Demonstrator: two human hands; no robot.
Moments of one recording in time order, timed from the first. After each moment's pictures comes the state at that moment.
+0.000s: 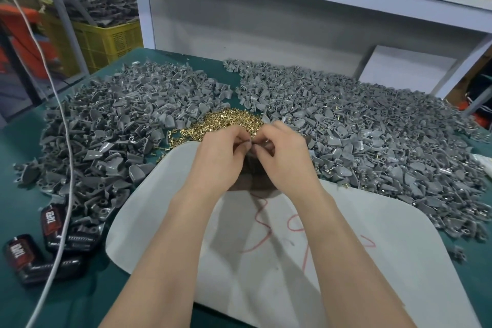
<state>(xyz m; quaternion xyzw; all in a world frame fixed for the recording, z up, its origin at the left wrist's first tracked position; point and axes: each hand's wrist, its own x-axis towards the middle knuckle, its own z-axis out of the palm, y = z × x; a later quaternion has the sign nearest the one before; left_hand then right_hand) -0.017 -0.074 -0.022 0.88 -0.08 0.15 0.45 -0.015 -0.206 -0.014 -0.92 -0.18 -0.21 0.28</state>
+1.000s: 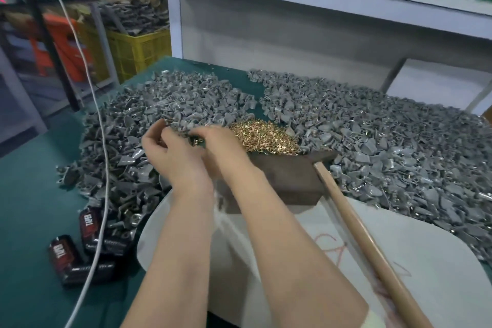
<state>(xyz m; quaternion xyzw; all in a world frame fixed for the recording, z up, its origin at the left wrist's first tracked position) -0.008 -0.027 -0.009 0.41 0.30 0.39 0.77 0.029 -0.077 -0.012 -0.94 -0.26 -0.03 0.22</state>
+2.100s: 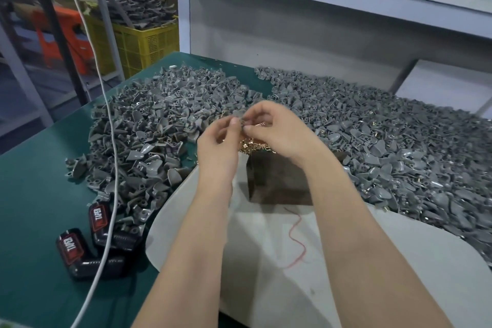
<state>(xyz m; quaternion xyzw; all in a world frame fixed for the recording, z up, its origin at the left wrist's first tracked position) -0.008 -0.044 -0.017 0.57 0.13 0.19 0.79 0.029 -0.144 0.028 -0.87 -0.19 0.04 0.45</state>
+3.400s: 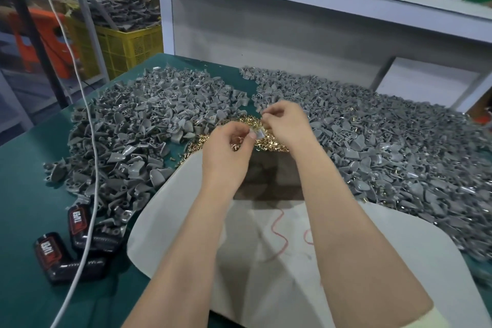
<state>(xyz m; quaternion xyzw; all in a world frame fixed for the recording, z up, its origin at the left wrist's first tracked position) -0.012 -0.068 -0.022 0.77 0.02 0.22 0.60 0.053 -0.176 0.019 -0.89 -0.02 -0.08 0.45</state>
